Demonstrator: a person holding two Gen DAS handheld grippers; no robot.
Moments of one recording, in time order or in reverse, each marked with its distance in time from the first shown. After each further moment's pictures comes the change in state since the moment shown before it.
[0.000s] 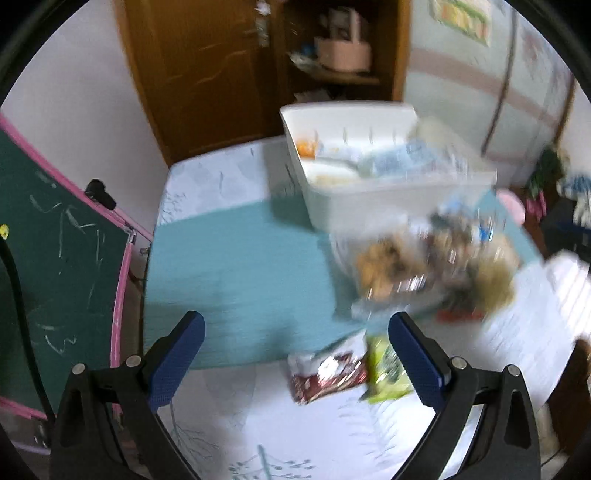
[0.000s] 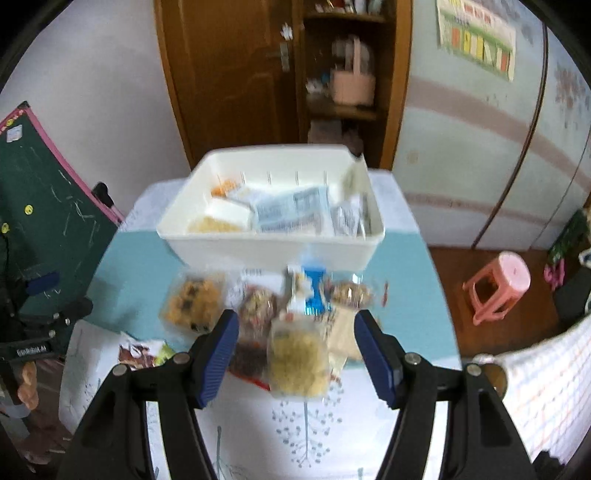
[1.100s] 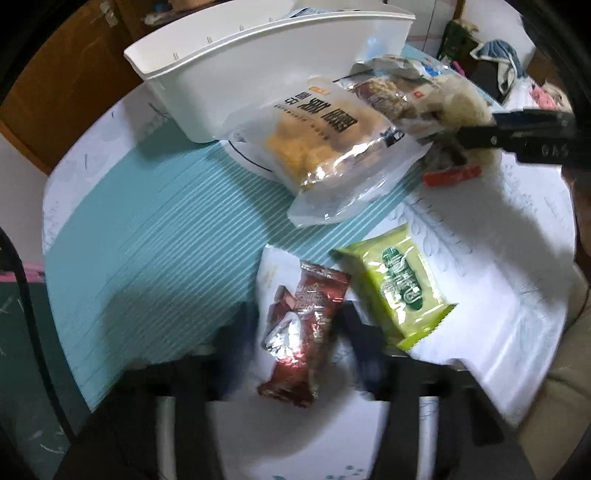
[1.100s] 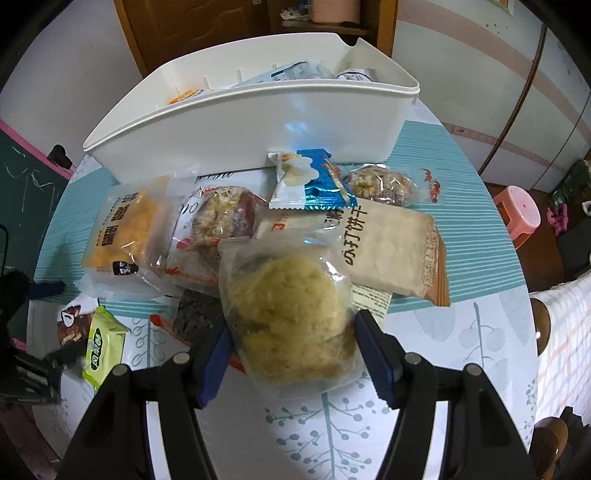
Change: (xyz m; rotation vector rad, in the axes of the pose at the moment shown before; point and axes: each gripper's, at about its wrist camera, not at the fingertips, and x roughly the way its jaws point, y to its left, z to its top) left arm 0.105 -0.028 -0.015 0.394 0.257 -0.234; right arm 0.108 0.003 -0.046 0.079 0.192 -0.039
